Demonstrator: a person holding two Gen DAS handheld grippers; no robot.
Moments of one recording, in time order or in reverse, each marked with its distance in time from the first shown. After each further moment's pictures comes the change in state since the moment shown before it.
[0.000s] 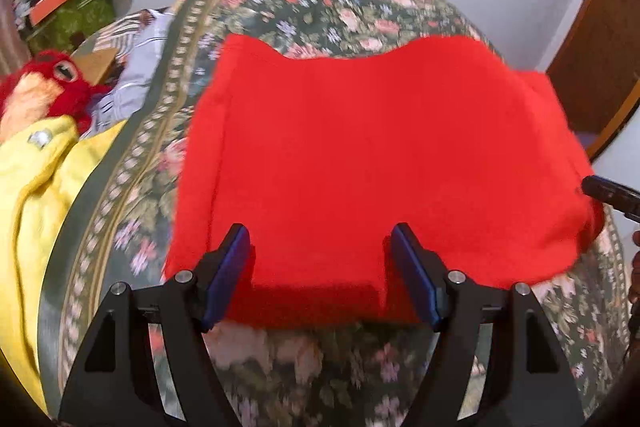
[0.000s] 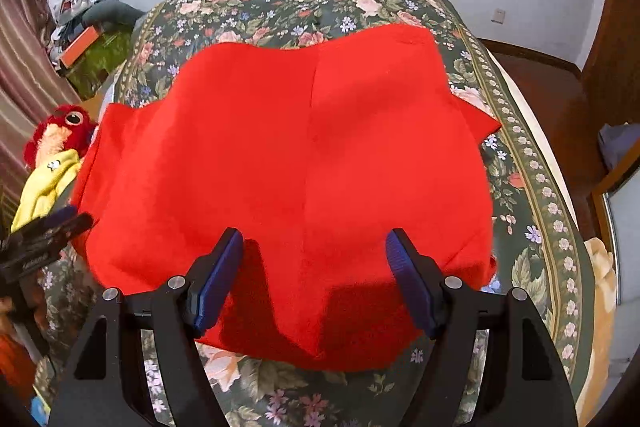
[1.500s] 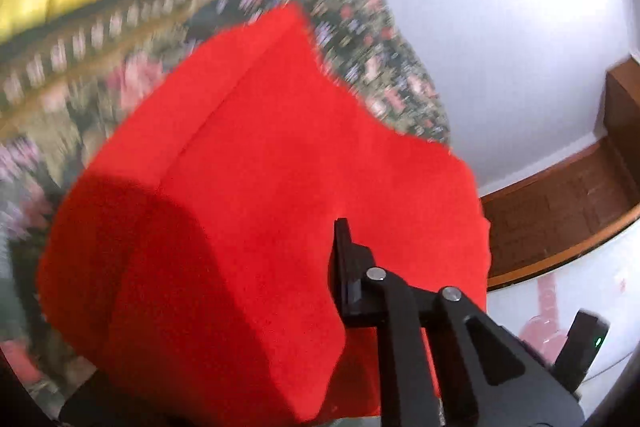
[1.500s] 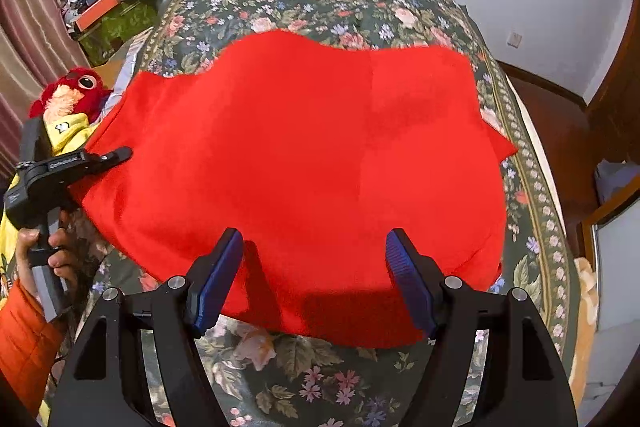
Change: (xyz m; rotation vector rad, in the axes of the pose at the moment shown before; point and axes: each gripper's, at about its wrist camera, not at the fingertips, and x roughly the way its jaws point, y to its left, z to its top) left arm 0.047 0.067 0.010 -0.549 -0.083 -0.416; right arm -0.011 0.045 0.002 -0.129 0.023 -0.032
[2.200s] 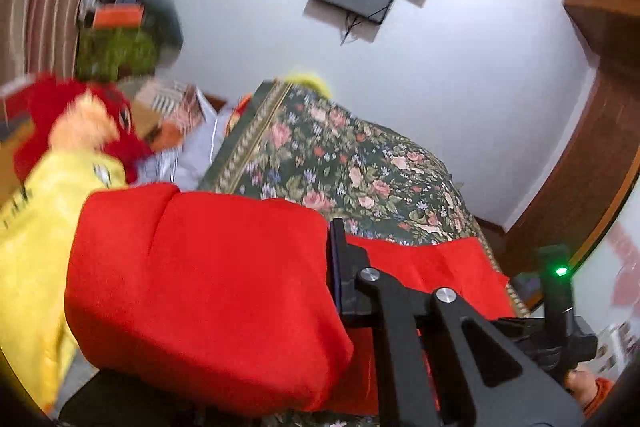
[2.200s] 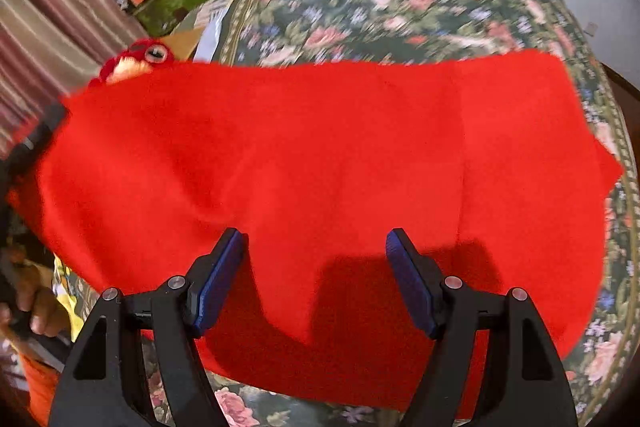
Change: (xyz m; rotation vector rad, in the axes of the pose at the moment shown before) left arm -0.148 -0.098 -0.017 0.428 -0.369 0.224; right arm 0.051 0.106 0.017 -0.054 0.171 0.259
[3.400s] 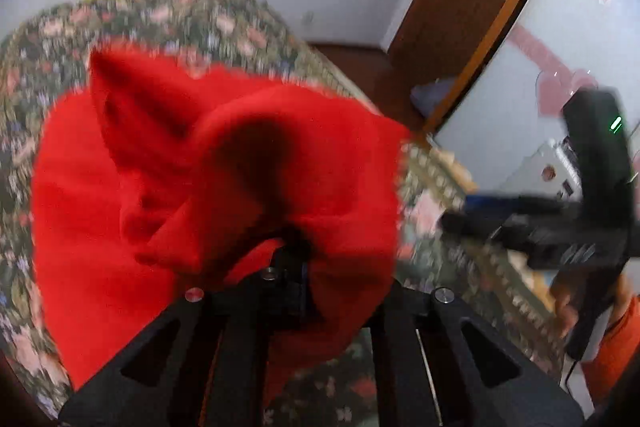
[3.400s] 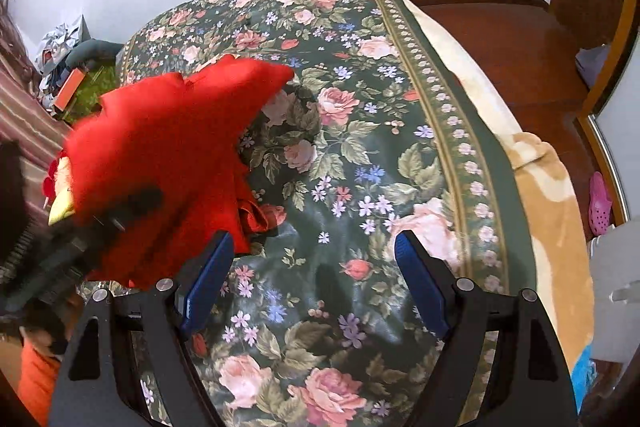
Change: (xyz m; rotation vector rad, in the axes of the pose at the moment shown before) left arm 0.094 -0.248 -0.126 0.407 0.571 -0.424; right arm -0.157 -0.181 -0.130 0.394 -0.182 -0.166
